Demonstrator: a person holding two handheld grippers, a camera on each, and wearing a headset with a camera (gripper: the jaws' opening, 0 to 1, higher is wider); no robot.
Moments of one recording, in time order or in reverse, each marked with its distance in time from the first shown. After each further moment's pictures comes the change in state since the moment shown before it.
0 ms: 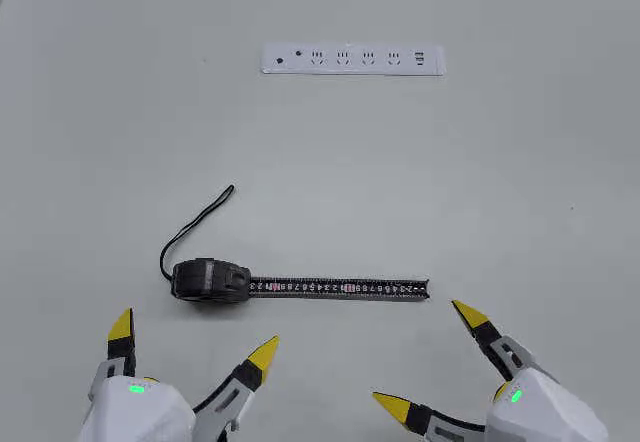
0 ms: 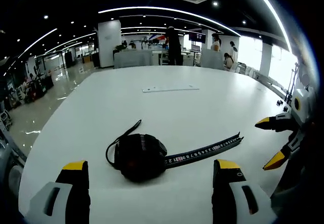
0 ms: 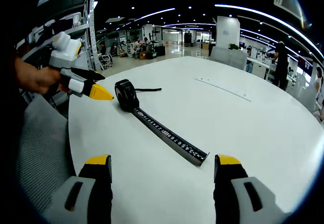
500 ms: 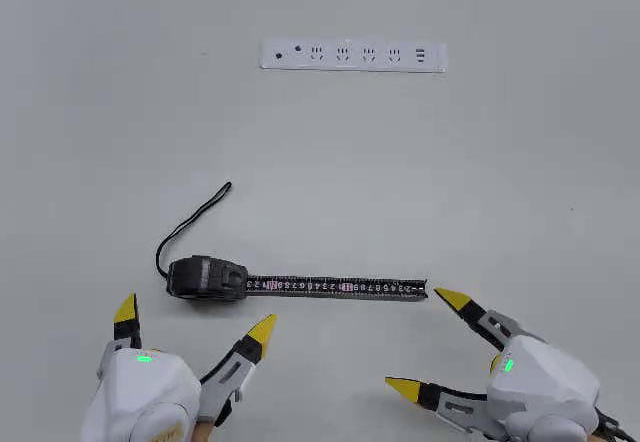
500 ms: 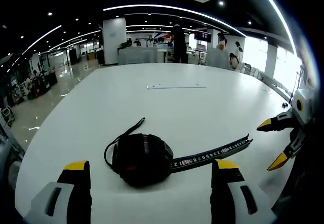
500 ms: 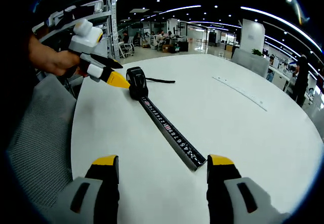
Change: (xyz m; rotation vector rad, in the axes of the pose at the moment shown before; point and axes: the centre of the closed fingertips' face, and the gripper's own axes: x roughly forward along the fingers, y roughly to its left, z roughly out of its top) left arm 0.023 0.004 -0.006 -0.023 0.016 0.033; right arm 0.015 -0.010 -0.010 -0.156 0.055 0.151
